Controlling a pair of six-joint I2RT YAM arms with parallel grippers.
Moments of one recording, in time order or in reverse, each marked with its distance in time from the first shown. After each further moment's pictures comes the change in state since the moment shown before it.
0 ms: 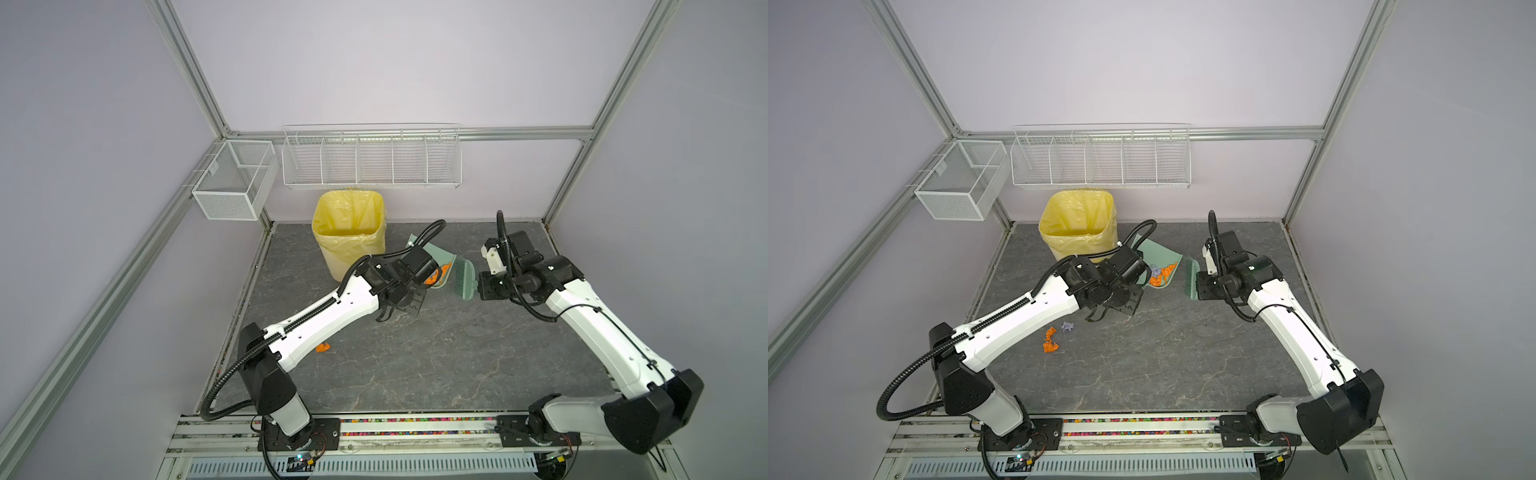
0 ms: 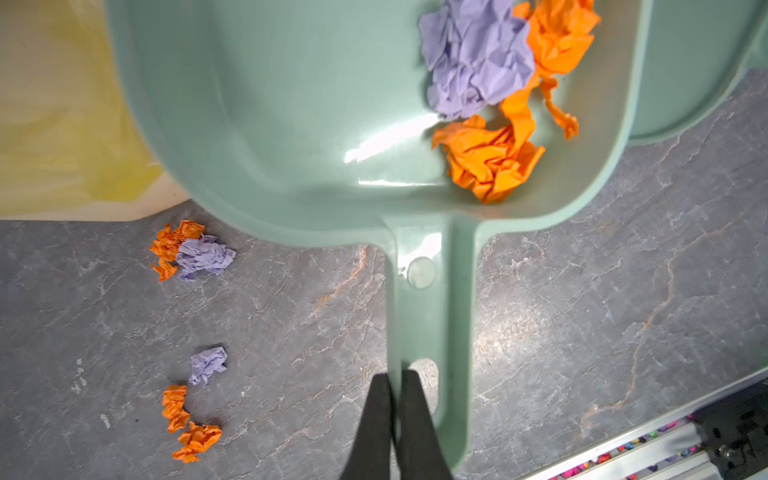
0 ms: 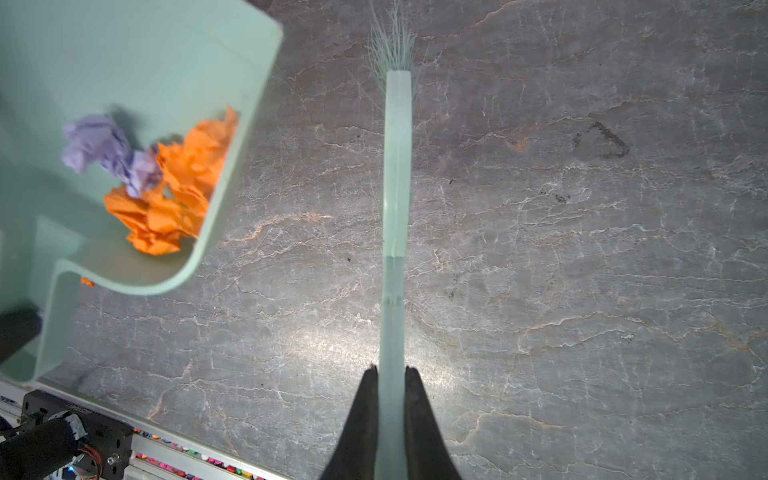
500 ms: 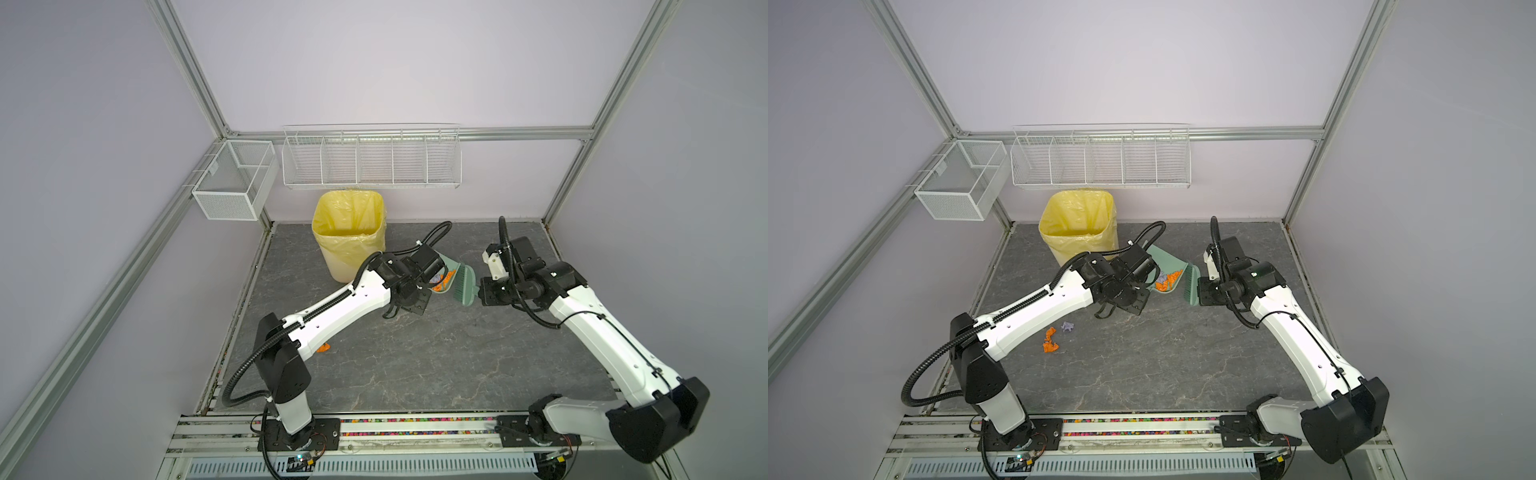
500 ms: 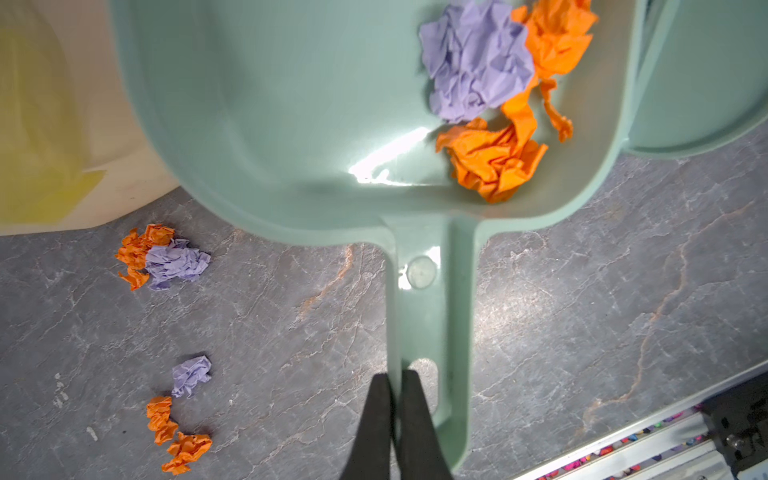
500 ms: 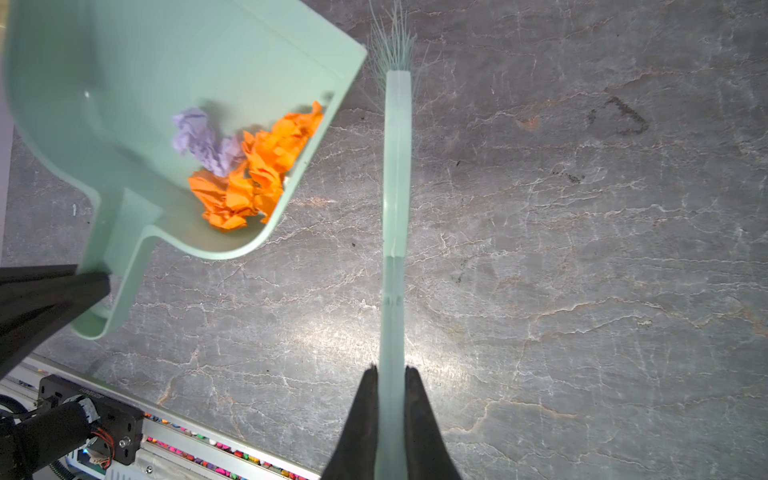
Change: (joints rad) left arm 0.006 0.104 0.051 -0.017 0.057 0.027; right arm 0.000 -0.034 -0.051 0.005 -0.027 0.015
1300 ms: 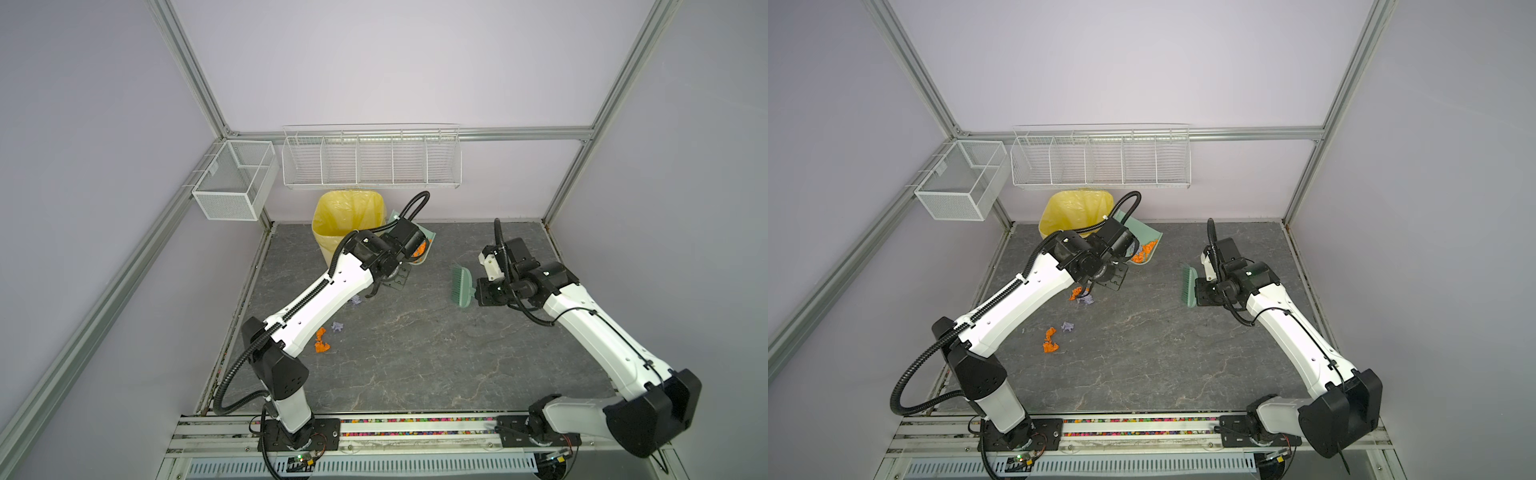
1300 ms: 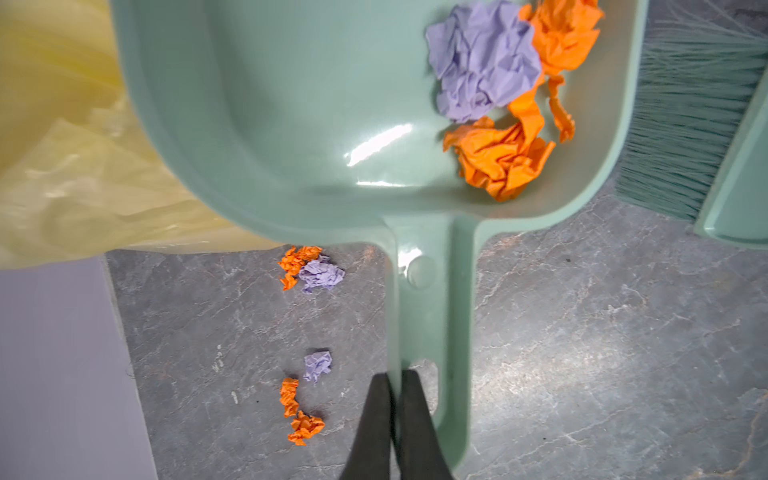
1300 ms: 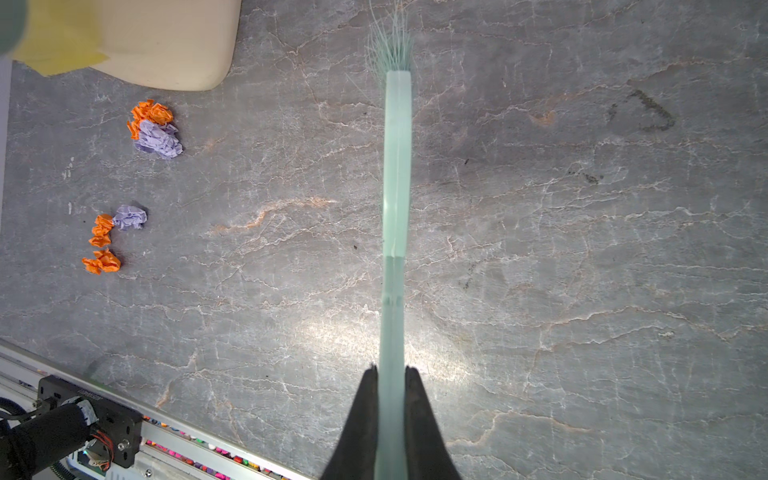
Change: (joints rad) left arm 0.128 -0.025 0.193 -0.154 -0.183 0.099; right arm 0.000 0.029 -0.027 0.044 -0.018 0.000
